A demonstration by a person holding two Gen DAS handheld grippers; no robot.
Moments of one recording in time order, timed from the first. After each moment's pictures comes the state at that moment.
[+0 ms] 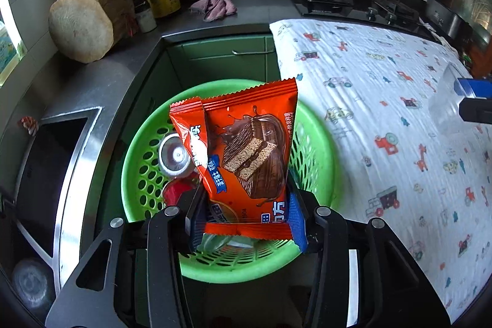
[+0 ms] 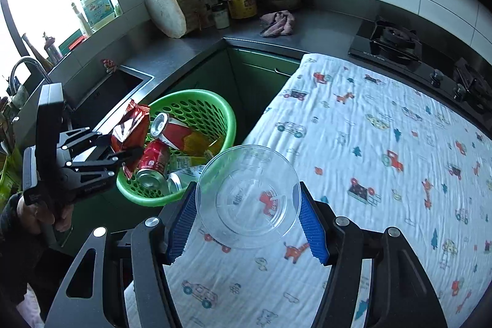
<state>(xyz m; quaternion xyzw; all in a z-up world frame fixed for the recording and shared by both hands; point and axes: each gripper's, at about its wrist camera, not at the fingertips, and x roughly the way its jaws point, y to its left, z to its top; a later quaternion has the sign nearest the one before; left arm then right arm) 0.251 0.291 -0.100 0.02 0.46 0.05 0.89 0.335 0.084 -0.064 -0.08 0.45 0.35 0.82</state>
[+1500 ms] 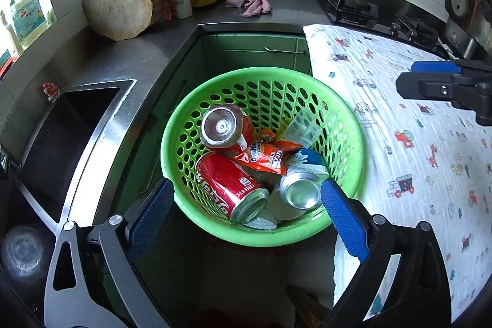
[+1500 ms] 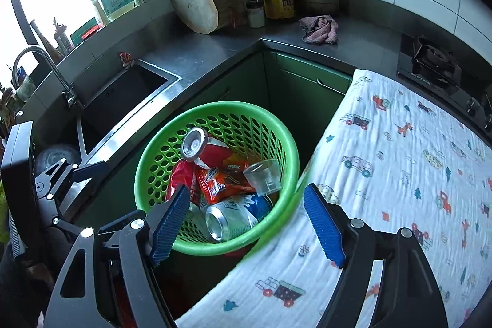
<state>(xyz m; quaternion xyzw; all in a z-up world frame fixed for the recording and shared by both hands) 0.208 0.327 -0.094 -0.02 0.45 0.10 0.89 0.334 0.179 -0.069 -0.09 0.45 0.38 0.81</state>
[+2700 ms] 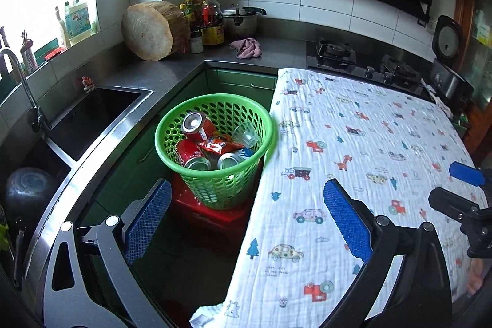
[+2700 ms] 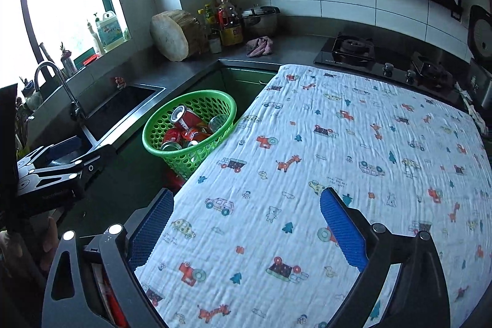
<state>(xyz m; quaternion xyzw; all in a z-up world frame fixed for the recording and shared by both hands) 0.069 0.166 -0.012 -0.06 0.34 0.16 0.92 0.154 -0.041 -0.030 -0.04 0.39 0.31 0.87</state>
